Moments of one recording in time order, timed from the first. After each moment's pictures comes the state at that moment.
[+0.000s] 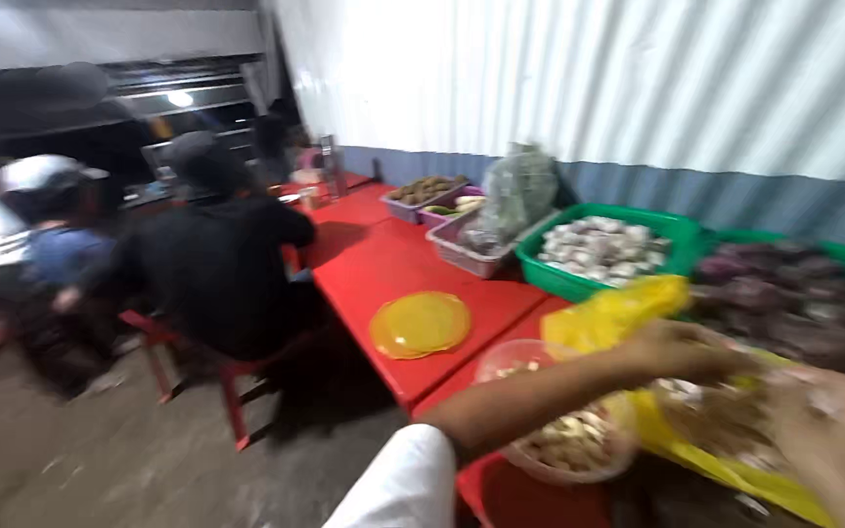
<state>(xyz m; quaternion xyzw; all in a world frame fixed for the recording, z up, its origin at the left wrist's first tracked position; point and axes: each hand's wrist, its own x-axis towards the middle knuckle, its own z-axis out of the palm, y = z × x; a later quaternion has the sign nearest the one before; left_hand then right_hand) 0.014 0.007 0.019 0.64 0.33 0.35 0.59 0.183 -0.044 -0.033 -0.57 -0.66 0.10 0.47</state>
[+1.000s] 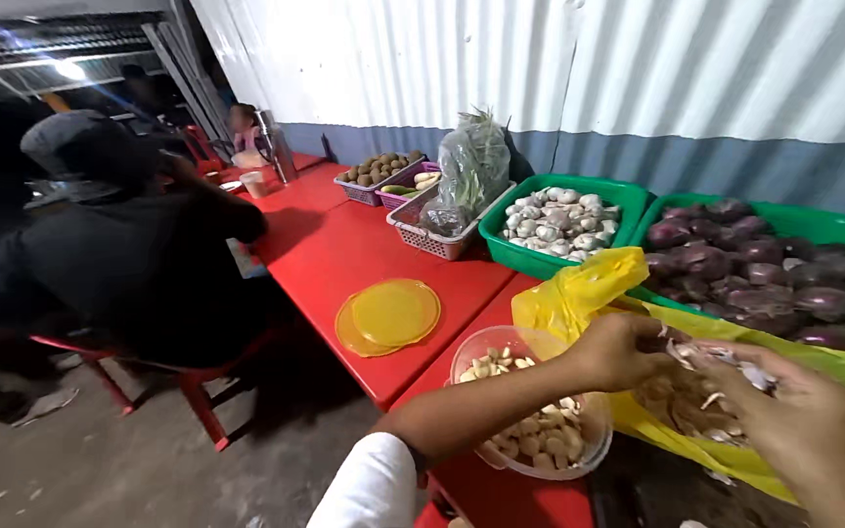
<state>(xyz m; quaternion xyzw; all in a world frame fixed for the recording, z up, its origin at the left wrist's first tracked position) 0.007 0.013 -0.012 0.80 0.27 0.37 0.40 0.175 -0.048 -0.032 -0.54 -0.64 0.17 0.52</state>
